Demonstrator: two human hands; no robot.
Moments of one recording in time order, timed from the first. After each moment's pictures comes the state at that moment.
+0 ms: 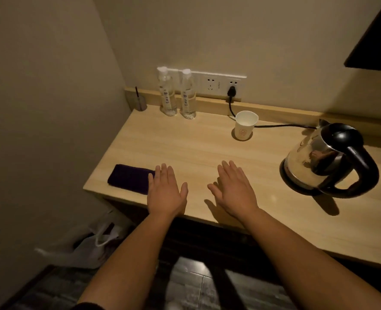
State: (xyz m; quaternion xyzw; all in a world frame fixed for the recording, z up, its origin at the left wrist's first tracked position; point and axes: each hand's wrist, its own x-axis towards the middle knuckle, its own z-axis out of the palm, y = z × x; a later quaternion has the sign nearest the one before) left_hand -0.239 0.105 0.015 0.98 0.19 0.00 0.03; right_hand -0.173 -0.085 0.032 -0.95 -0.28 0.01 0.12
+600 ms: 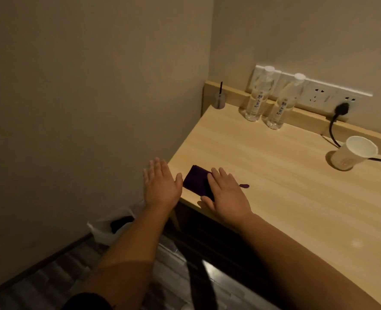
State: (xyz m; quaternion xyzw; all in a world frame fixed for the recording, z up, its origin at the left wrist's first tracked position) left_hand -0.282 0.337 -0.021 0.93 0.36 0.02 0.08; right_hand -0.197 0.157 -0.001 -0.88 -0.48 0.04 0.06
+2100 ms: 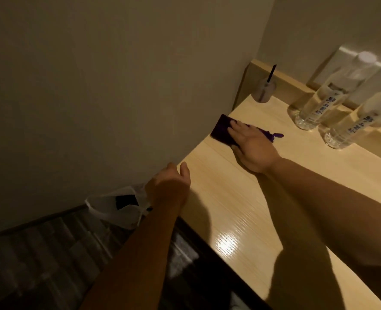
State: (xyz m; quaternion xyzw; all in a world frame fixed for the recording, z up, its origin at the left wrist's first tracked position) left_hand -0.220 0.356 -0.054 0.85 0.53 0.01 0.09; right_hand 0.011 0.262 -0.038 -0.79 -0.61 0.06 0.10
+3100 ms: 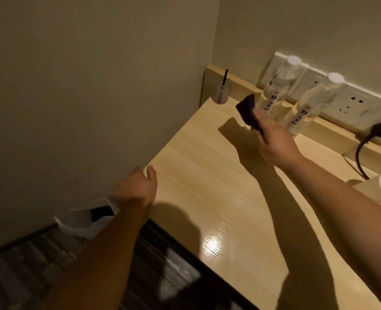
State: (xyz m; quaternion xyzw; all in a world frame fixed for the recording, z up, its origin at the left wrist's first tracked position) left_hand -0.222 0.366 -0.070 0.84 0.53 0.01 0.13; right_hand 0.054 0.162 0.024 -0.86 -0.44 0.04 0.26
